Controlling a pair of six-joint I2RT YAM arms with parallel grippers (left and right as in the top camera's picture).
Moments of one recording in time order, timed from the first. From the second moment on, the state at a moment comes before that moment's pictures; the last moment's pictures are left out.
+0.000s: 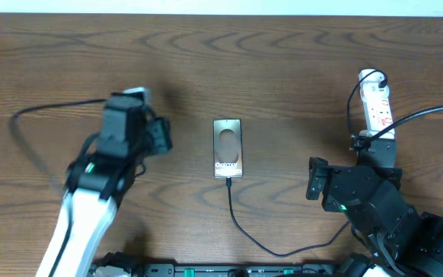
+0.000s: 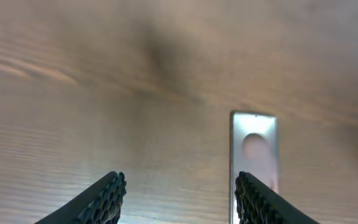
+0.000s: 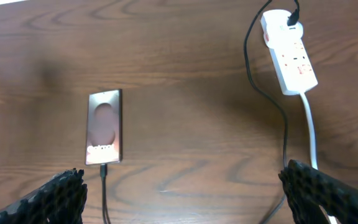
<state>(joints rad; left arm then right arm) -0.22 1.10 0.93 -0.65 0.02 -0.38 0.84 0.90 1.31 -1.31 0.54 0.75</state>
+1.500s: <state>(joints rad) -0.22 0.44 0.93 -1.10 -0.06 -0.38 -0.18 1.22 1.49 -1.22 0.25 0.81</state>
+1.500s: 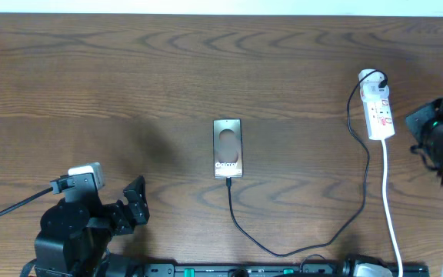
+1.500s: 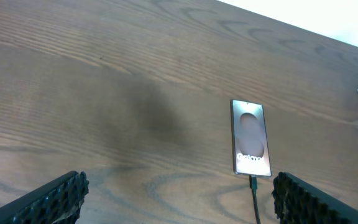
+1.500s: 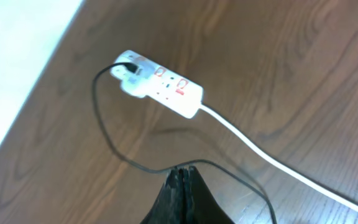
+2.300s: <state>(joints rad) -0.22 0.44 0.93 -1.09 -0.06 -0.38 -0.32 1.54 1.54 -1.22 0.04 0.70</state>
